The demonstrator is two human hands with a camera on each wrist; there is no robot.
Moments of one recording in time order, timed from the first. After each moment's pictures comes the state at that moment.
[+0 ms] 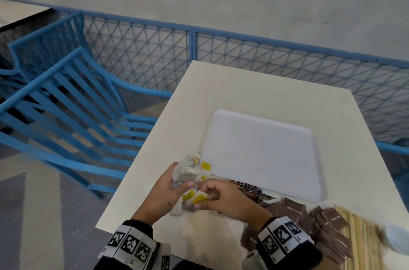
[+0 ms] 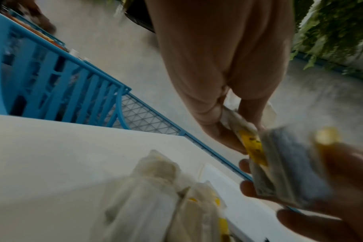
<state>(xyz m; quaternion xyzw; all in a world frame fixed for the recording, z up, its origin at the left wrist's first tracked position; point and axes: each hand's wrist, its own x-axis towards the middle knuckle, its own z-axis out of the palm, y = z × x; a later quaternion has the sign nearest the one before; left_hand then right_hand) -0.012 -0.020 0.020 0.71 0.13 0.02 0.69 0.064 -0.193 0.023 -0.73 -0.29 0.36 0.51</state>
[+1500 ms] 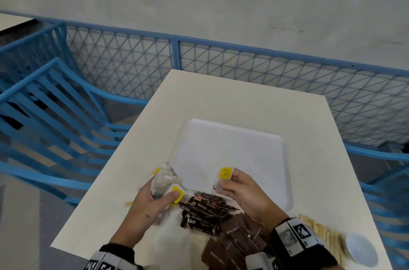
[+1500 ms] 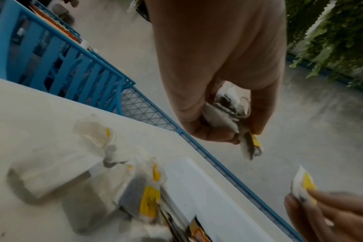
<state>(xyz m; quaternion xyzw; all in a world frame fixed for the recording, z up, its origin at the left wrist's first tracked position) 0.011 -0.092 0.048 0.68 0.19 0.04 0.70 0.134 -0.295 0.039 -0.58 -0.01 0.37 0.73</state>
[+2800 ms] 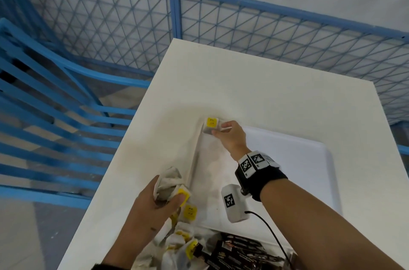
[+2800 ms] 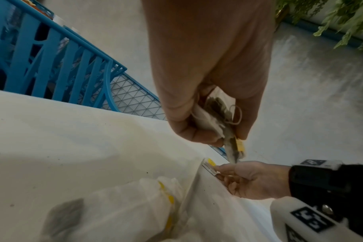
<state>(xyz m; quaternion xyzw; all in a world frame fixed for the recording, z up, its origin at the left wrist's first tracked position) 0.104 0.000 0.011 0.71 0.23 -0.01 0.67 0.324 -0.124 -0.042 -0.84 0.08 0.19 0.49</state>
